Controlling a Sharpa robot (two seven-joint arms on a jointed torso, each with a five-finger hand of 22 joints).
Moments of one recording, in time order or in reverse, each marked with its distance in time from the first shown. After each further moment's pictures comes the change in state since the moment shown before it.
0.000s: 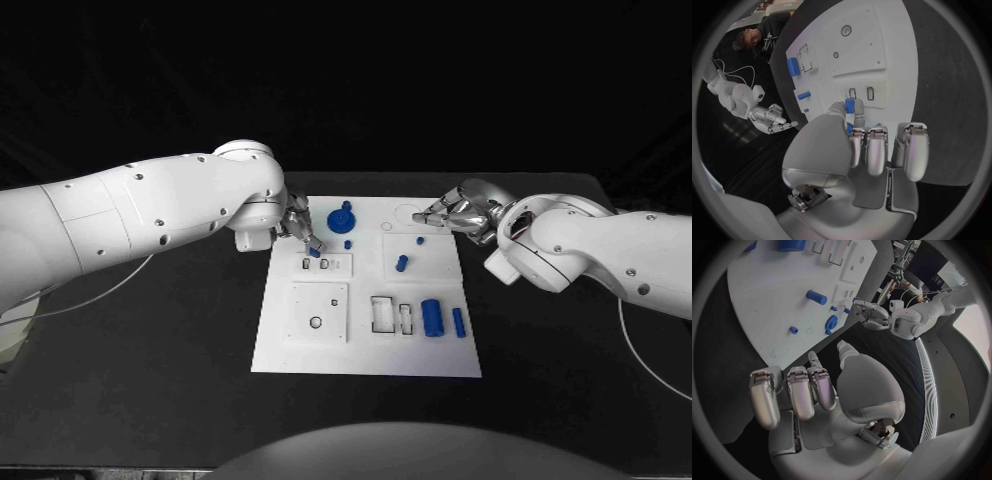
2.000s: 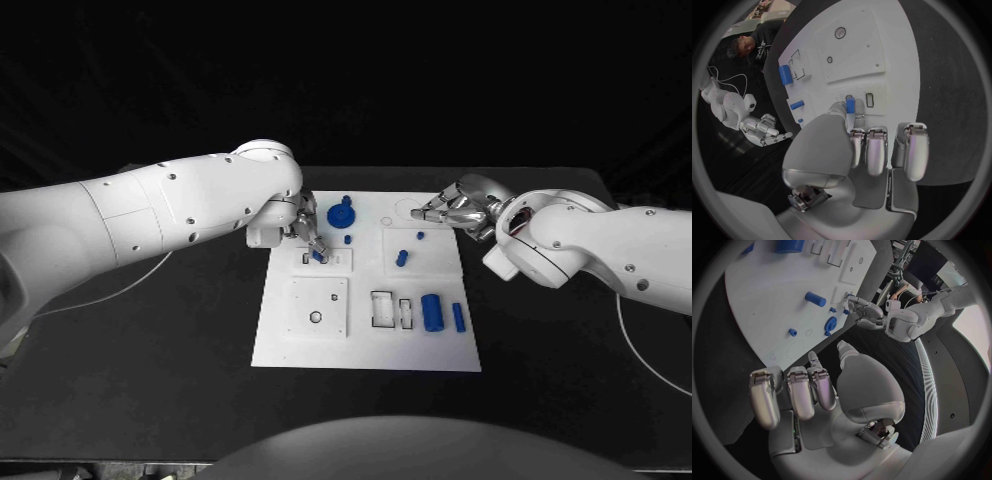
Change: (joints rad) left arm -0.026 0.085 -0.004 -0.088 -0.040 0.079 -0.025; left_hand 0.015 0.000 0.018 0.004 -0.011 0.004 0.004 -0.017 0.000 0.000 0.000 0.000 0.000 -0.001 -0.006 0.000 -0.001 0.000 0.000 0.000 0.000 0.000; right arm -0.002 0.004 0.000 0.004 -0.001 0.000 0.000; right_hand 0.000 0.000 0.000 0.000 0.000 0.000 0.000 0.000 0.000 0.000 0.000 0.000 0.000 0.000 0.000 0.000 0.000 0.000 0.000 0.000 0.000 -0.001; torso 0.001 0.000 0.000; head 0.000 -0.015
